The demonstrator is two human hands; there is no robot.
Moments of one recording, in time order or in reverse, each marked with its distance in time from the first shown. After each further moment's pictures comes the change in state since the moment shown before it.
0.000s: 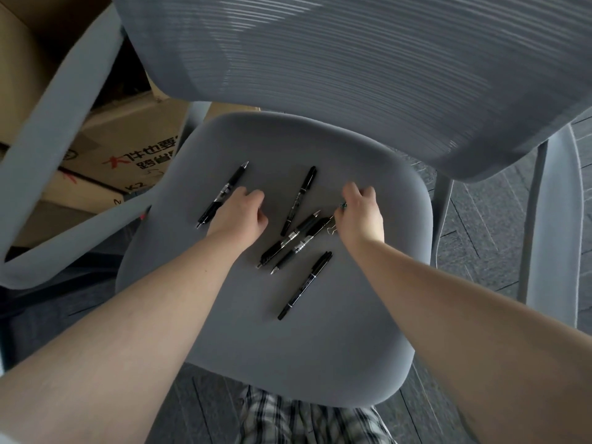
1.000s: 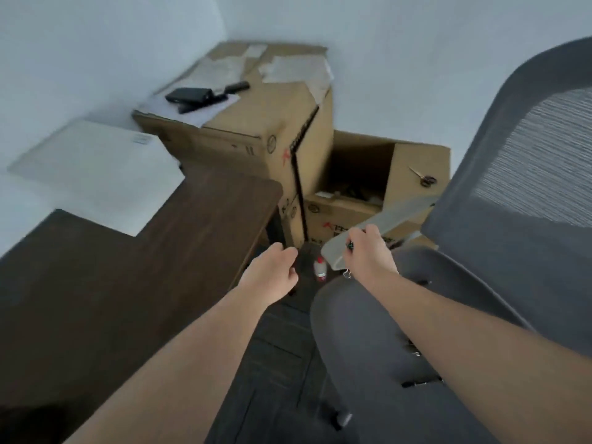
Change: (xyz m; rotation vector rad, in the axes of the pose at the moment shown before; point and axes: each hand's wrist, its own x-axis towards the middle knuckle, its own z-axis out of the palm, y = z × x) left_hand -0.310 -0.068 -0.254 0.022 0.252 -0.494; right_hand -0.211 -0.318 -0.050 -0.279 -0.266 -0.861
